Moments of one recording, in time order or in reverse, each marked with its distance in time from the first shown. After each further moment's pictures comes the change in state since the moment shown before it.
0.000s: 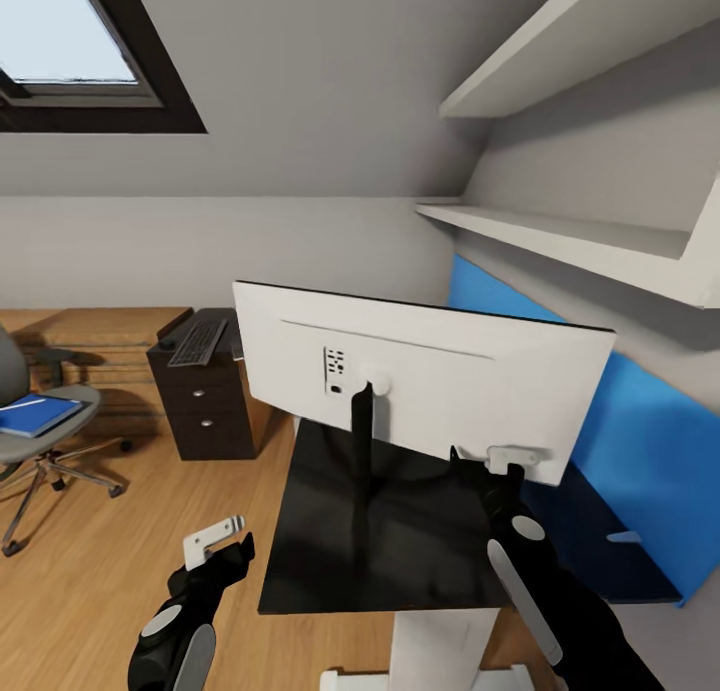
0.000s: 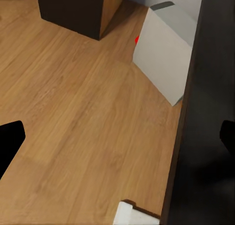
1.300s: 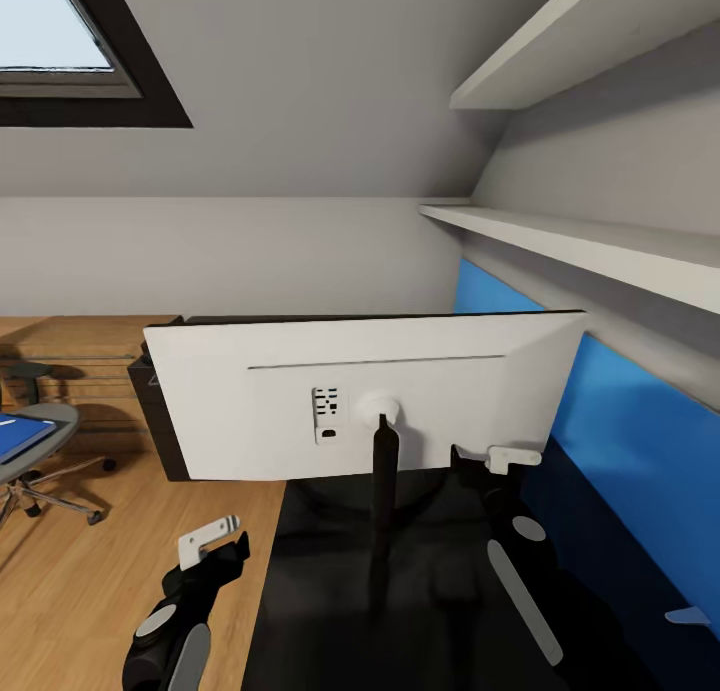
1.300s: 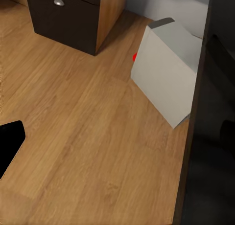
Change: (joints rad) left arm 0.000 0.011 0.008 -0.006 -0.002 0.001 0.004; right arm 0.000 0.000 -0.001 0.005 0.000 -0.016 0.003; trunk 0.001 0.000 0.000
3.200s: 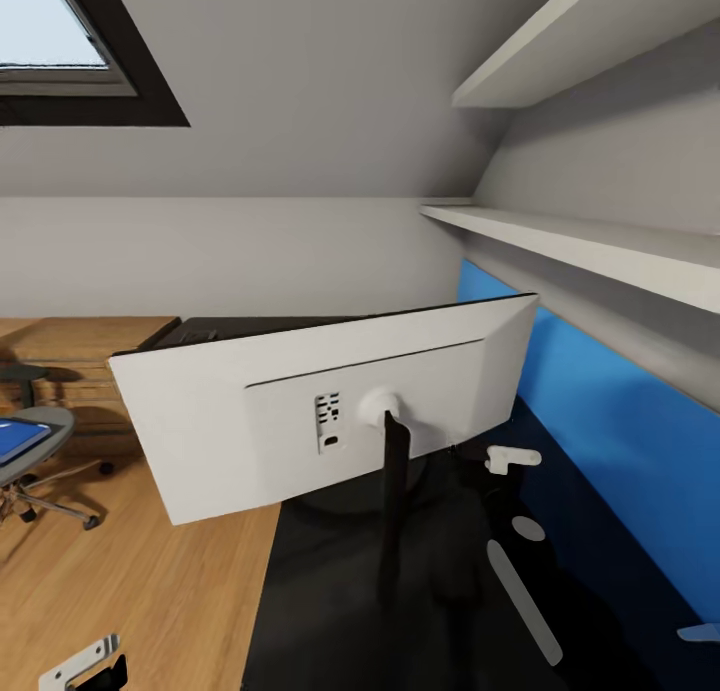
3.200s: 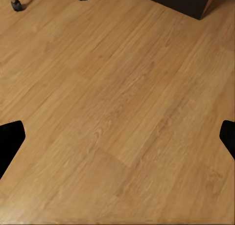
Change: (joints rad) left arm 0.117 0.179 0.325 0.405 0.003 -0.285 -0.177; right arm 0.000 0.001 0.001 0.000 0.000 0.001 -0.006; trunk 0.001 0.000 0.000
